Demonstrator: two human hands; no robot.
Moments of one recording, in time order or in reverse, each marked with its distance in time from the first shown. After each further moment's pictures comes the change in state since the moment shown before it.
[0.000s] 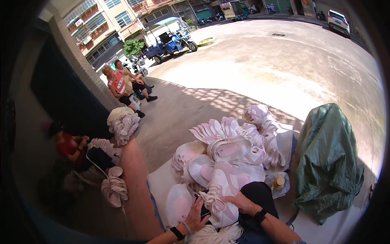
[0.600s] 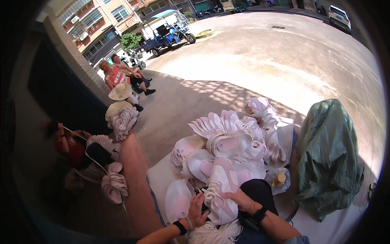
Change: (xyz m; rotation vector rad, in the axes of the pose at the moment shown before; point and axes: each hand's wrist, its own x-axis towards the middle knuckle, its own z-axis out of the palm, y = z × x) left_hand 0.006 -0.007 0.006 0.025 0.021 0.028; right_hand 0.003 0.004 -0.002 0.044 0.073 0.038
